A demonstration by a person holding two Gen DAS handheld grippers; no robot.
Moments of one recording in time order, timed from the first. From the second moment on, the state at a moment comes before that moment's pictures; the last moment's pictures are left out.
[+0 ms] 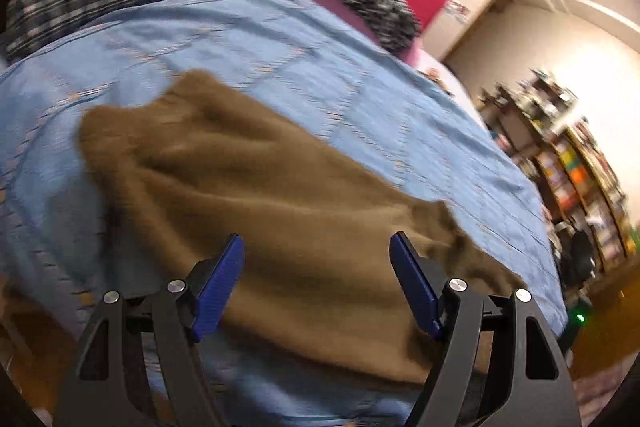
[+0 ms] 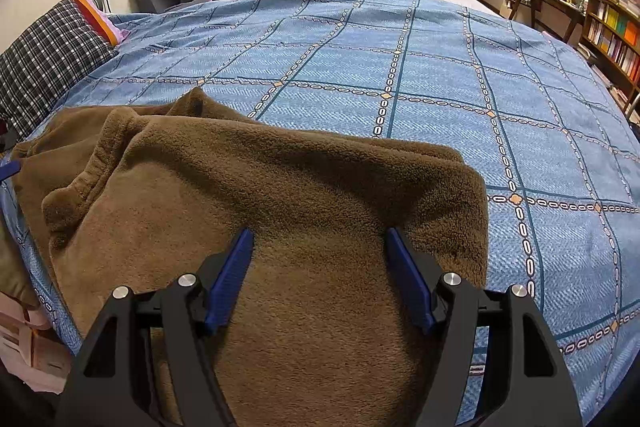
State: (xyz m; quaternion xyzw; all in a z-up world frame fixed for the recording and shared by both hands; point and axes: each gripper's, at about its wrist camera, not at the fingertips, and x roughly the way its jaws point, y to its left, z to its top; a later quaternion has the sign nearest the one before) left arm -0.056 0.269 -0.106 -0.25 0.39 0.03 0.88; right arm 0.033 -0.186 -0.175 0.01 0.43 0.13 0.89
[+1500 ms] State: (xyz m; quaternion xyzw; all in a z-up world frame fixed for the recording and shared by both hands) left arm -0.010 0.354 -0.170 -0.46 0.35 0.04 0.81; right arm 0.034 -0.188 -0.175 0.00 0.43 0.12 0.89
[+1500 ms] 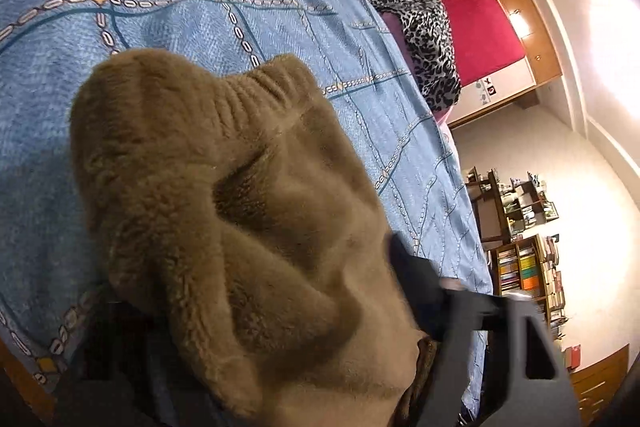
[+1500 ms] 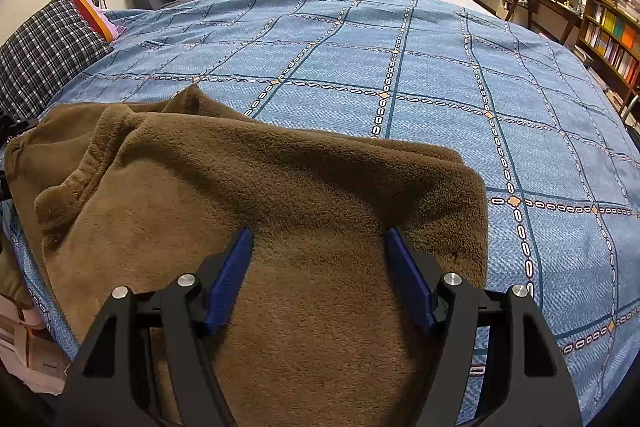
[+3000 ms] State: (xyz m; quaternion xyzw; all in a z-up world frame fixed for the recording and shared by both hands) left arm -0.044 -0.080 -0.080 0.13 0.39 -0.29 0.87; right arm -0.019 -0.269 -0.148 0.16 0.37 0.12 0.91
